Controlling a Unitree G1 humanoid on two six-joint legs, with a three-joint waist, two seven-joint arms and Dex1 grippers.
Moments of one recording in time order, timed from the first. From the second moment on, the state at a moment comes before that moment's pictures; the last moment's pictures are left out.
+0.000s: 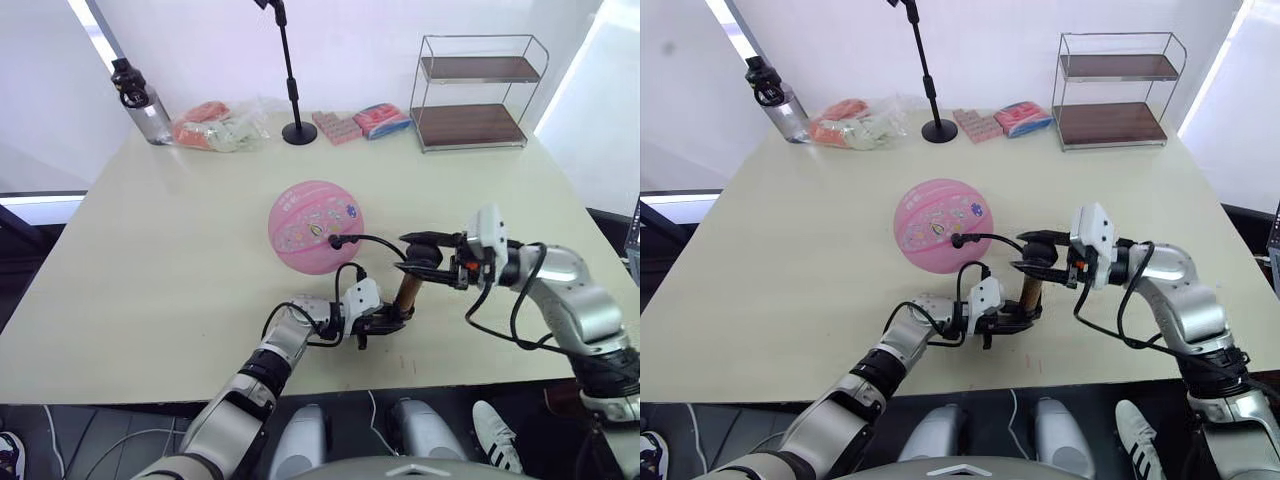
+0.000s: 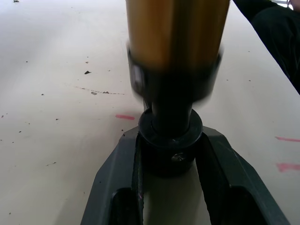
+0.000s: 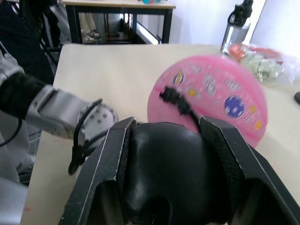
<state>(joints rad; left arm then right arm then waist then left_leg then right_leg) -0.44 0.19 -0.40 0.67 -0.02 -0.18 -1.02 -0.32 -0.56 0.15 -0.12 0.44 0.19 1.07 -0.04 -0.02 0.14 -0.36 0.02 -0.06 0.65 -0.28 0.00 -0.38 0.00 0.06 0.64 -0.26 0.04</state>
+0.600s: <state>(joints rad) -0.43 0.19 -0.40 0.64 -0.04 -0.18 -1.03 -0.57 -0.69 0.02 -0.22 0.67 0.51 1.11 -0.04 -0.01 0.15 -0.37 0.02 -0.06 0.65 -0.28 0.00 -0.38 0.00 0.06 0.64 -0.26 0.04</state>
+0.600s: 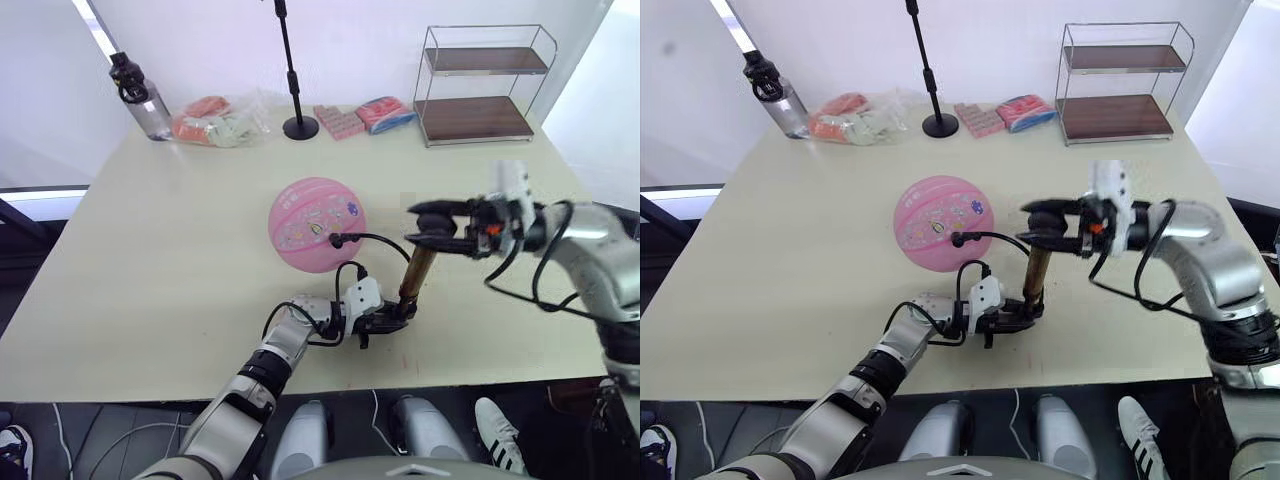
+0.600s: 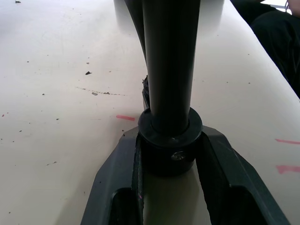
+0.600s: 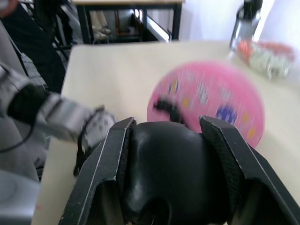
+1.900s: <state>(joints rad) -0.43 0.20 -0.41 0.64 -0.03 -0.16 -1.02 -0.28 -0.58 0.16 -0.15 0.43 0.11 1.07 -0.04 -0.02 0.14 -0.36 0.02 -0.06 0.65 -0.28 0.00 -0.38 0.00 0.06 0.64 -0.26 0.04</state>
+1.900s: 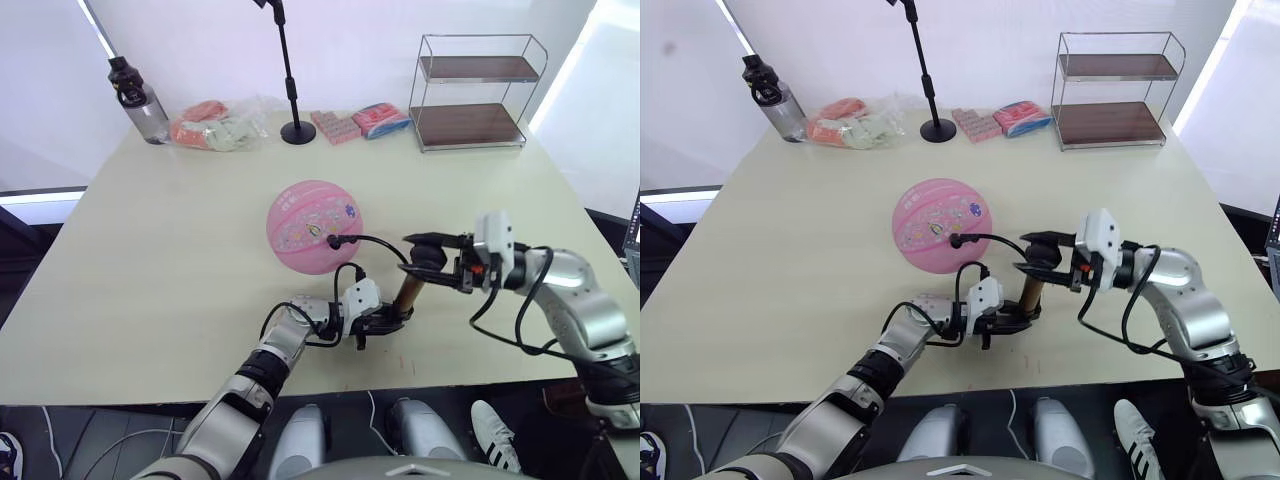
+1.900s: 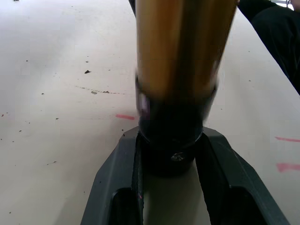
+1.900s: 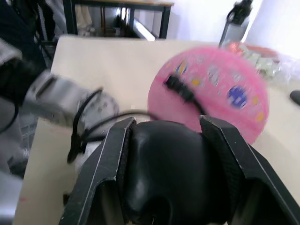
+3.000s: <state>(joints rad) -0.44 0.19 -0.41 0.64 -0.04 -0.17 -1.03 -0.71 -0.77 -0.07 -0.29 0.84 0.73 1.03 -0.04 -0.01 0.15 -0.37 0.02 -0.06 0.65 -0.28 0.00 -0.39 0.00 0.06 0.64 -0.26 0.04</state>
